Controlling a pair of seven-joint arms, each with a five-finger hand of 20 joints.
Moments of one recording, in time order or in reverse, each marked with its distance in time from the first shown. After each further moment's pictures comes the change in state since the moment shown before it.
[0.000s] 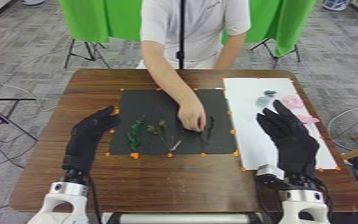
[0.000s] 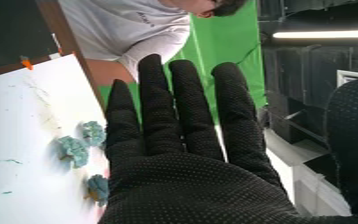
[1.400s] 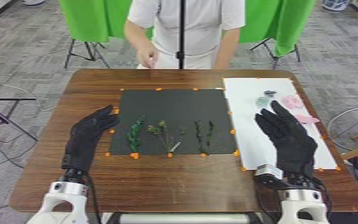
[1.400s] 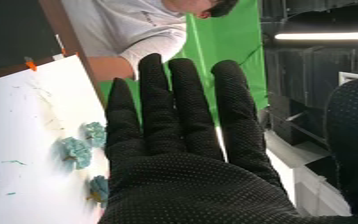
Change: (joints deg) left arm -0.1 -0.3 -0.3 0.0 0.1 0.0 -0.2; right arm 0.2 0.0 -0.3 0.1 -0.5 0.1 0.4
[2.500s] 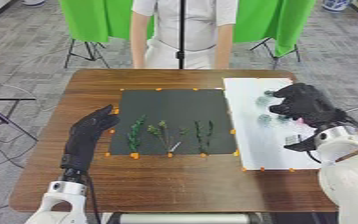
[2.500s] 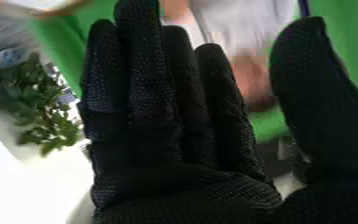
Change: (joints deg) left arm 0.1 0.7 -0.2 -0.3 0.0 0.3 -0.1; right arm 18.7 23.7 3.3 -4.7 -64.3 -15.2 32.0
